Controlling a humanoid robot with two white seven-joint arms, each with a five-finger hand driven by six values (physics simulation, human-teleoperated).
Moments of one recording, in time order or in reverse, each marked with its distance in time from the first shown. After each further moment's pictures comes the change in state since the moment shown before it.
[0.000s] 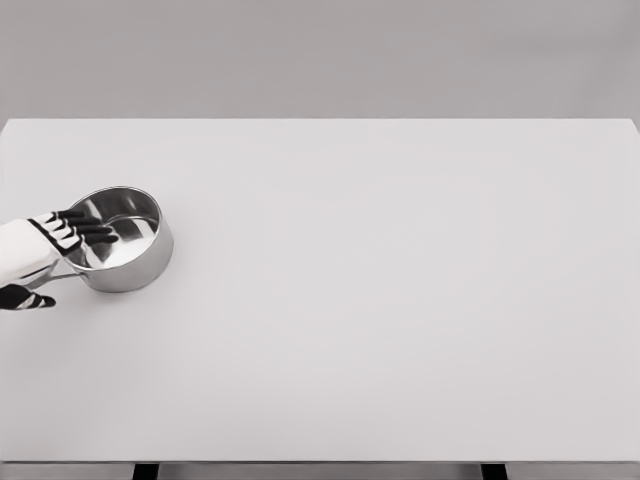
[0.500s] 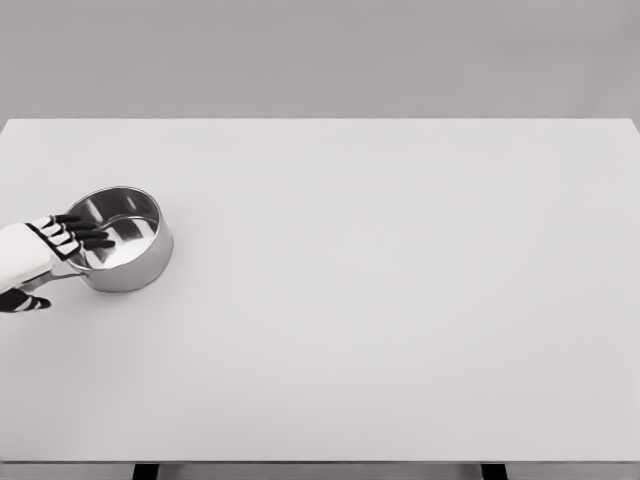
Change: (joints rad) left arm 0.028 -0.038 0.047 0.015 -0.098 0.000 0.004; right arm 0.000 0.000 0.000 0.000 0.000 0.000 0.000
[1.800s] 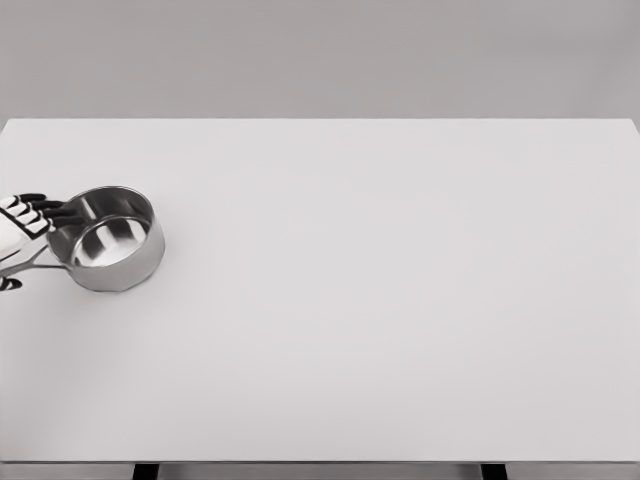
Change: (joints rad) left arm 0.005 -0.025 0.096 0.062 -0.050 0.000 -0.001; right arm 0.000 0.000 0.000 0.000 0.000 0.000 0.000
